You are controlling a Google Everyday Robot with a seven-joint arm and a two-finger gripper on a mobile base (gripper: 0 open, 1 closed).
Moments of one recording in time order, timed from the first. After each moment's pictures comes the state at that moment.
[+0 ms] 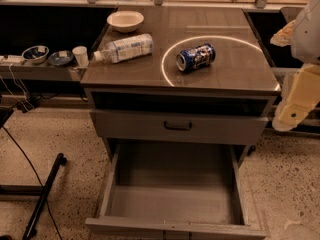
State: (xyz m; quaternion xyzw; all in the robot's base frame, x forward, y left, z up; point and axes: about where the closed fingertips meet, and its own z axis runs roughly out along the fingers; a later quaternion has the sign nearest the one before) arm 0.438 -0.216 0.978 -0.60 0.78 -0.04 0.16
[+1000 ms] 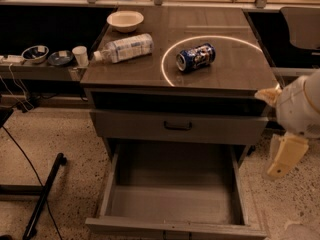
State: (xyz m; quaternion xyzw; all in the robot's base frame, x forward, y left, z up) arm 0.419 -0.224 0.858 -0.63 0.75 0.02 0.19
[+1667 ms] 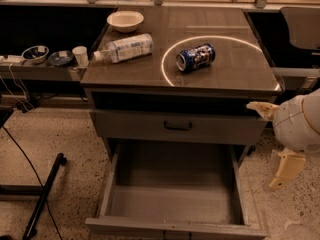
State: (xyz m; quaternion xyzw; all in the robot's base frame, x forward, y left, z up) arm 0.411 -0.223 0.825 -0.69 0.69 0.02 0.22
